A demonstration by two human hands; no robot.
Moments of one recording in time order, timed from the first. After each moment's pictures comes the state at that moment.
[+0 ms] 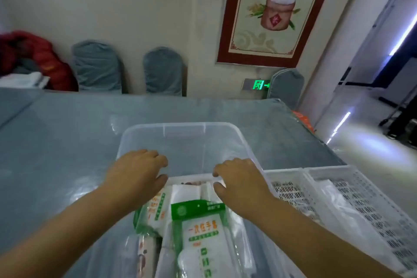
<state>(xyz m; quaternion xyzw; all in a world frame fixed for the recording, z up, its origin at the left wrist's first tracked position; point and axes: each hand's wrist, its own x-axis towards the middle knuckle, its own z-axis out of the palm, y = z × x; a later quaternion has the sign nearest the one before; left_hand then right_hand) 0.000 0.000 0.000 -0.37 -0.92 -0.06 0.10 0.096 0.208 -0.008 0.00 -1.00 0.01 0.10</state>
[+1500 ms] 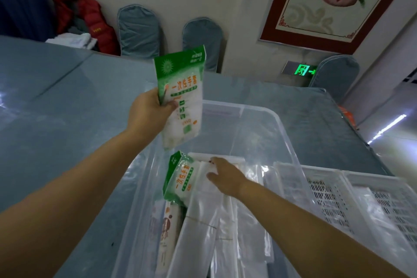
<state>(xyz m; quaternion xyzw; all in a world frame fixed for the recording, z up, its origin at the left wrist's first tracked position) -0.073 -0.022 -0.001 -0.08 -0.84 -0.53 0.09 0.022 0.175 -0.105 -0.05 -0.95 0.28 -0.16</state>
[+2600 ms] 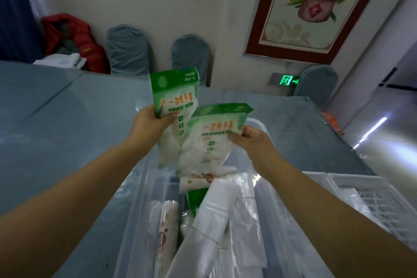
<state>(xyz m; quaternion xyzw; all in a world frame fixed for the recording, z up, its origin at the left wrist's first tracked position) -0.072 -0.013 0.007 -0.08 -0.76 -0.65 0.00 0.028 0.216 0.008 -0.12 -0.75 0.64 0.07</state>
